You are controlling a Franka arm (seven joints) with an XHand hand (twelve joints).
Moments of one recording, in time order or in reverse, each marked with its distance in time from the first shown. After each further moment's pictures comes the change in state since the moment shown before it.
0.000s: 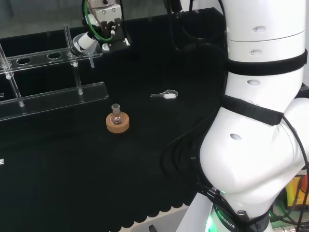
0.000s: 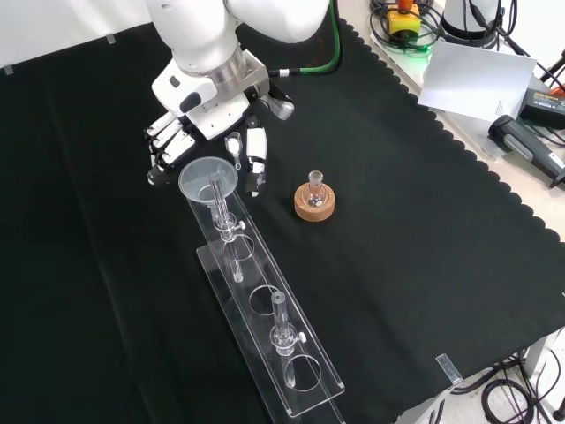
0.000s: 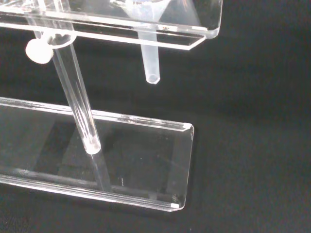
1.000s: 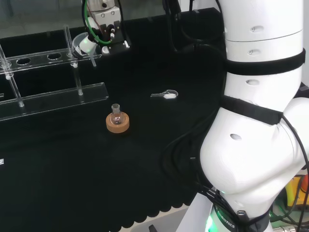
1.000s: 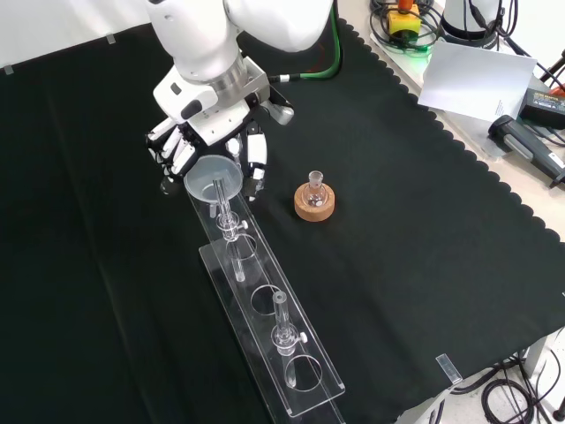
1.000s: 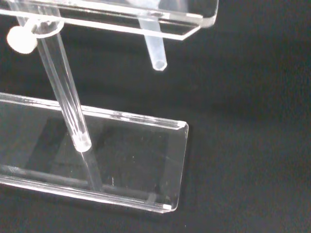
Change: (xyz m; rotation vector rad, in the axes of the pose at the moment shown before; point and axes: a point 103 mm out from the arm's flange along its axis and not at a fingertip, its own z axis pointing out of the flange) arm 0.000 0.002 0.009 0.001 -0.016 0.010
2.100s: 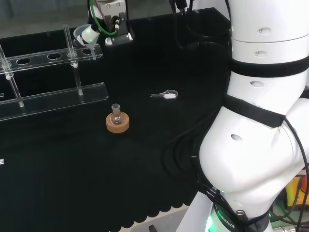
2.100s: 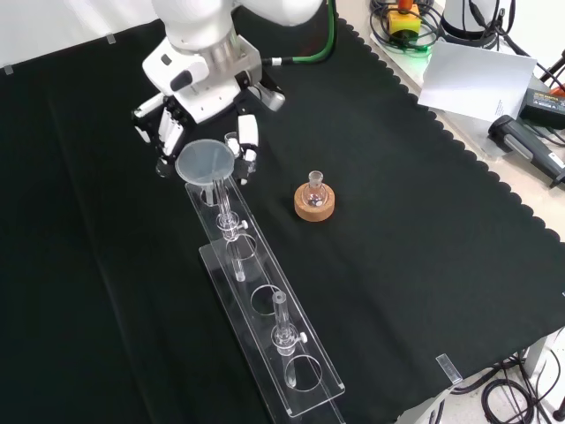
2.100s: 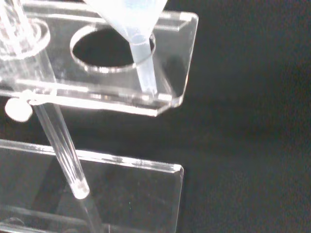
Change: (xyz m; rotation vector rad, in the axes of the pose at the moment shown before) arm -0.016 0.003 -0.031 -0.081 0.047 -0.008
